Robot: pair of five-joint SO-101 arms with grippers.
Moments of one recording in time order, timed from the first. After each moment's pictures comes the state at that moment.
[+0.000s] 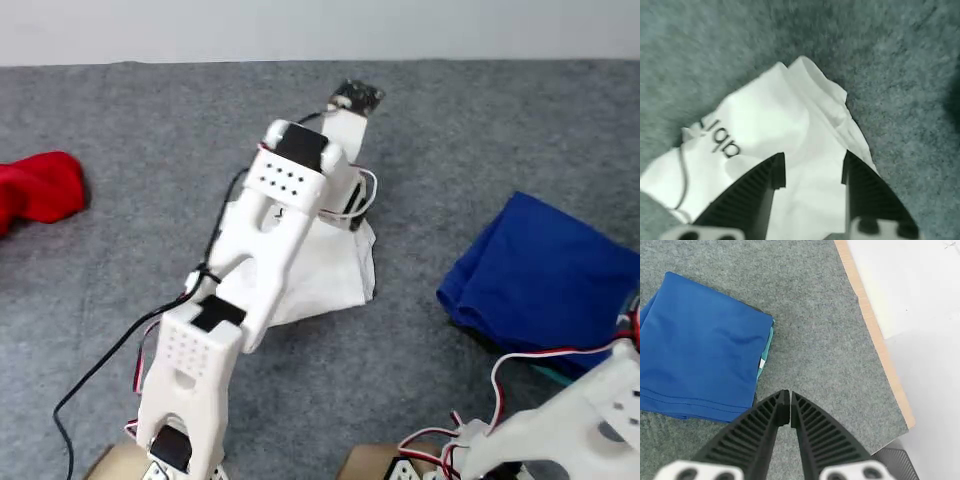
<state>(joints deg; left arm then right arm) 23.3 36.2 -47.1 98.9 6.1 47.6 -33.7 -17.0 100.6 36.4</state>
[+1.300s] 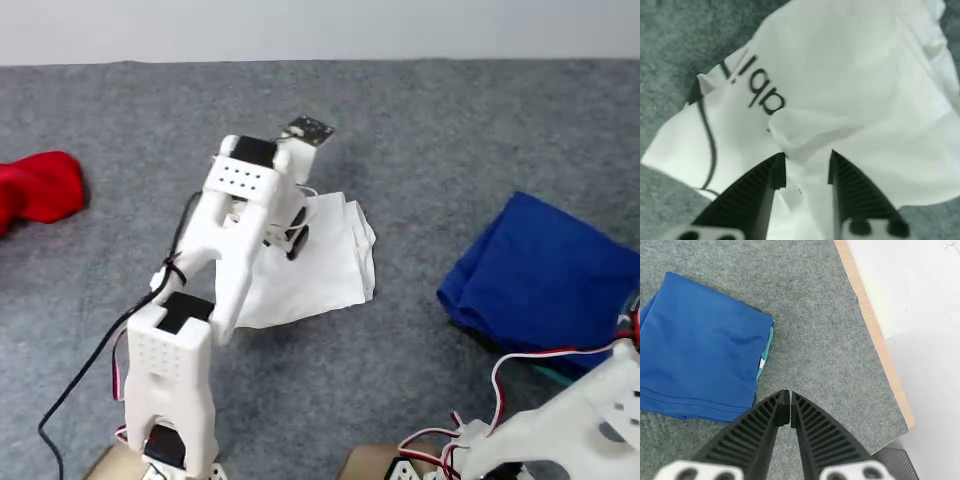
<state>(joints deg) 15.0 32.6 -23.0 93.2 -6.0 47.6 -33.7 -17.0 100.6 36.4</state>
